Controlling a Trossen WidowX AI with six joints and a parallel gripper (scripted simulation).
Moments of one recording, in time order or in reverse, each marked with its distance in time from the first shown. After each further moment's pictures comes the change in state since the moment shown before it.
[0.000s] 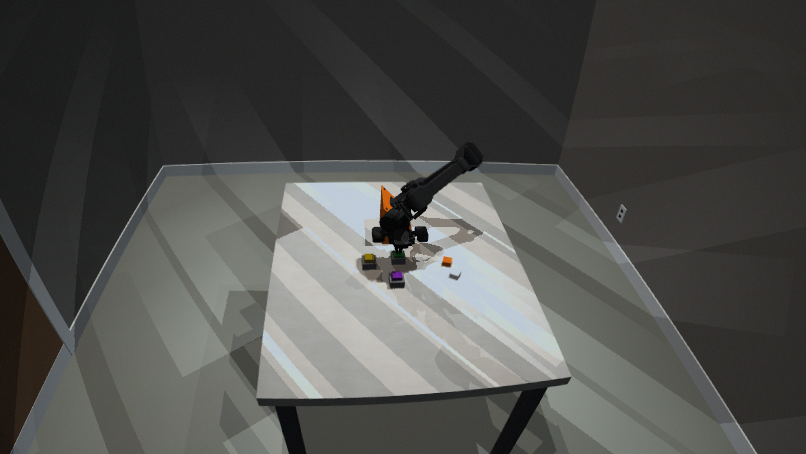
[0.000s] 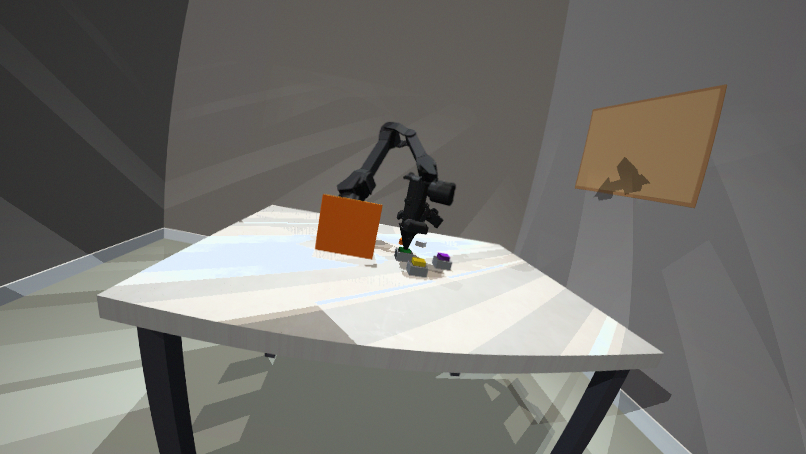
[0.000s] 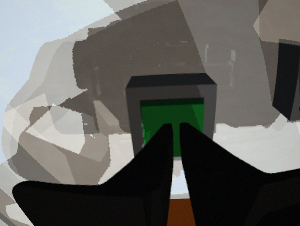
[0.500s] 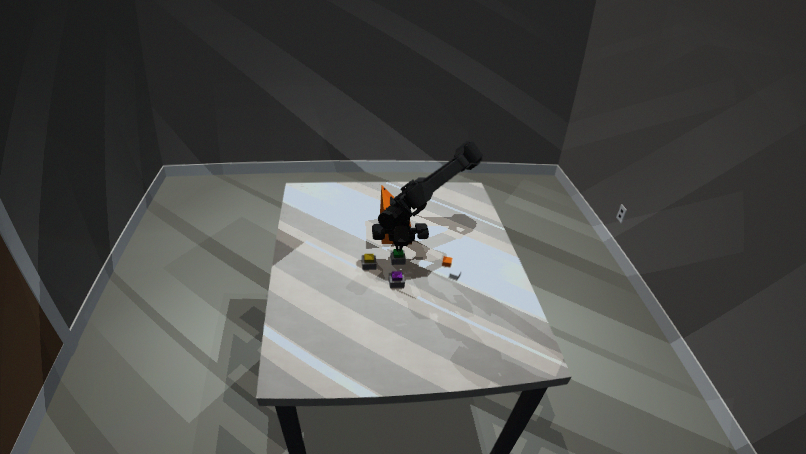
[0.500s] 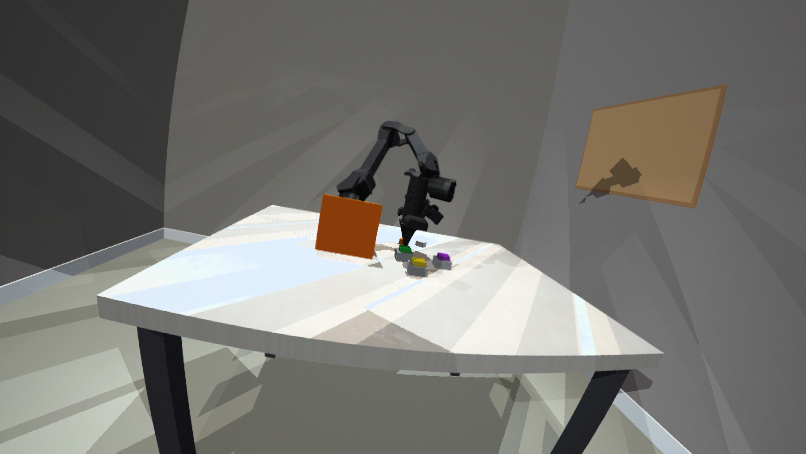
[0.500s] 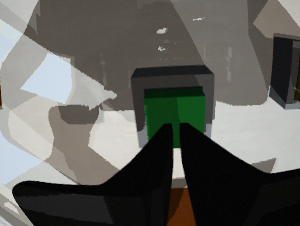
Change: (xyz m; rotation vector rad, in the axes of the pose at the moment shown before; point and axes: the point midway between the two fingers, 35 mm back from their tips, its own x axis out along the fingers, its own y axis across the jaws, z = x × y) arm -0.012 0.001 -0.001 0.008 0.006 0.009
